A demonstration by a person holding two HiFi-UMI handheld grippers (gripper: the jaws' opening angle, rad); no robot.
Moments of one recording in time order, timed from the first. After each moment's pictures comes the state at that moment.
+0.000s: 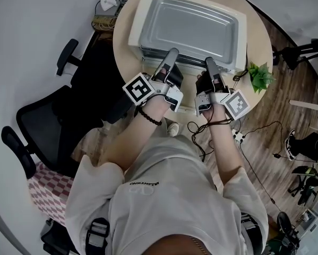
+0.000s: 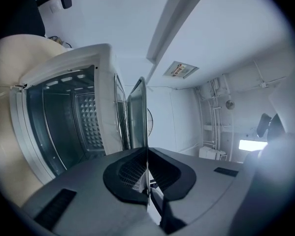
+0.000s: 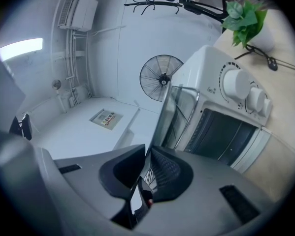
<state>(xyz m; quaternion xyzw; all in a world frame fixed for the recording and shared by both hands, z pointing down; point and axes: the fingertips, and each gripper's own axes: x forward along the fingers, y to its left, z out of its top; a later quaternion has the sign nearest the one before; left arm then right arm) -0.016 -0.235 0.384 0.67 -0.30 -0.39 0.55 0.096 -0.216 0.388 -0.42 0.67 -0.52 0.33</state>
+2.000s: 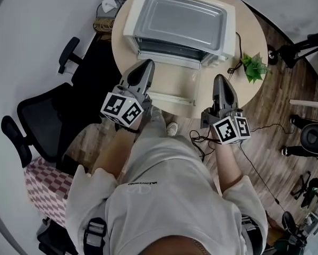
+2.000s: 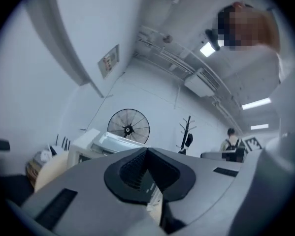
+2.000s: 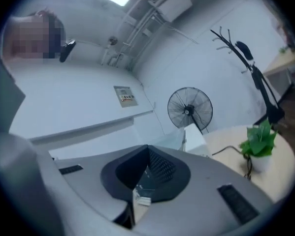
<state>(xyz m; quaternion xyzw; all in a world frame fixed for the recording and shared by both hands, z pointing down) -0.051 -0.127 0.356 0.87 -0.46 -0.10 0.16 0.162 -0.096 0.347 -0.55 0.80 -0.21 0.13</state>
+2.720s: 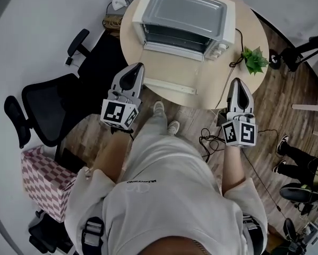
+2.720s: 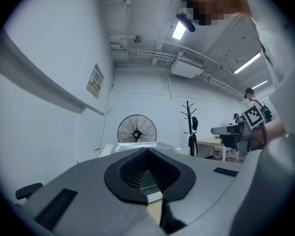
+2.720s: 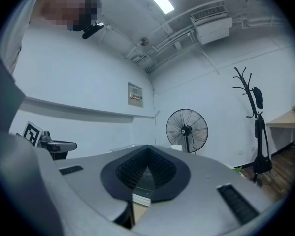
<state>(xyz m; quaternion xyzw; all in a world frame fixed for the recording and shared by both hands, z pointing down) -0.078 -0.024 0.340 0.86 -0.52 0.00 0.01 0.215 -0.011 0.319 -0.59 0.80 -0.05 0.04</state>
